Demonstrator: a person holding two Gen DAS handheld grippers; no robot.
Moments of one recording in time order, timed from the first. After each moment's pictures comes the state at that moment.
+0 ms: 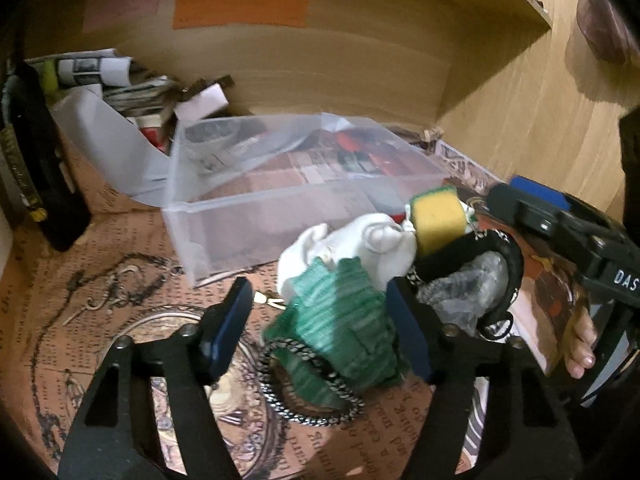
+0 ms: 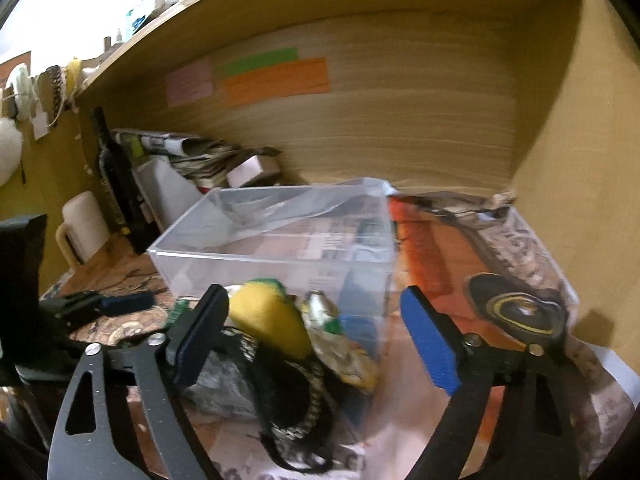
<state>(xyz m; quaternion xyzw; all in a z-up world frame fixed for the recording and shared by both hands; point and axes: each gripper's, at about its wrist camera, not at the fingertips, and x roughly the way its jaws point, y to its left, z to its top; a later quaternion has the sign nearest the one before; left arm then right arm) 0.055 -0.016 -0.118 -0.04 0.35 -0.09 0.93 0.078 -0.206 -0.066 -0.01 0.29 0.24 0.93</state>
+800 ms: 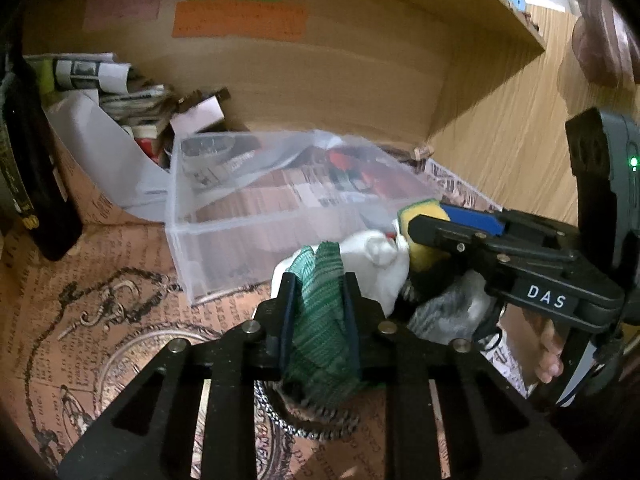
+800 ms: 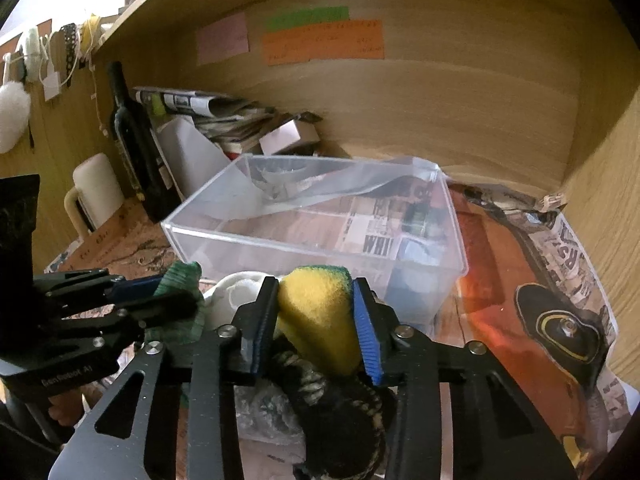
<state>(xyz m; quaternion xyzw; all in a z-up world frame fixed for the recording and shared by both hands) 0.058 -0.002 -0.100 -0.06 0.32 -0.11 0.94 0.098 -0.171 -0.078 -0.05 0.33 0.29 0.90</state>
